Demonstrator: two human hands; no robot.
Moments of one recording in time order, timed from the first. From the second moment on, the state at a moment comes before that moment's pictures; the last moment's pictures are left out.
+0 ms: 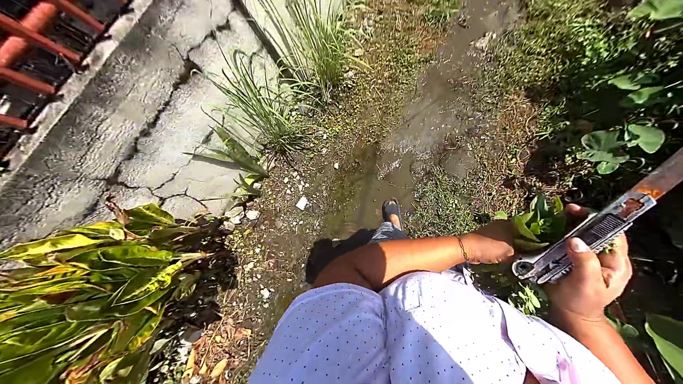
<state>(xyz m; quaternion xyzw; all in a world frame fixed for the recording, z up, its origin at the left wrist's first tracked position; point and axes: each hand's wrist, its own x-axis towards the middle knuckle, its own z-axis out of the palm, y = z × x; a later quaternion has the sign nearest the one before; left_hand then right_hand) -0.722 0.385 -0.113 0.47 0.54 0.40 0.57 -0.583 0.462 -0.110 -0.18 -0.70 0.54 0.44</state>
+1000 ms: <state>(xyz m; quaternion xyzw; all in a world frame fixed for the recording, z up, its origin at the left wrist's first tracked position) -1.151 0.446 -0.149 0.10 0.60 0.69 0.38 -1.056 0.644 -0.095 -0.04 -0.56 0.77 0.30</state>
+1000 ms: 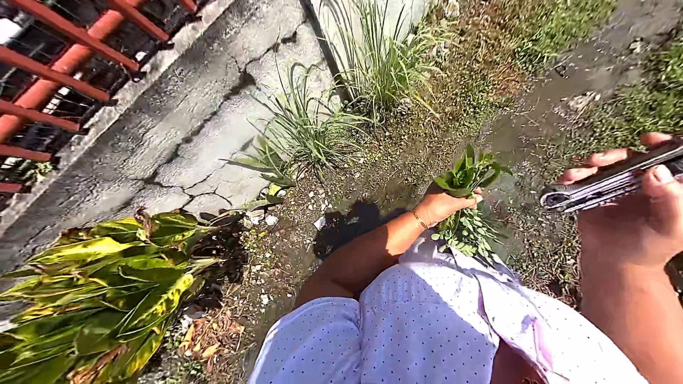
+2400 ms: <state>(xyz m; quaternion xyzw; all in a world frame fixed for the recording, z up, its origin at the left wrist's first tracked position) -1.619 0.578 -0.400 0.14 0.73 0.20 0.63 -1.561 0.845 -0.439 -0.37 -0.74 0.35 -0.44</state>
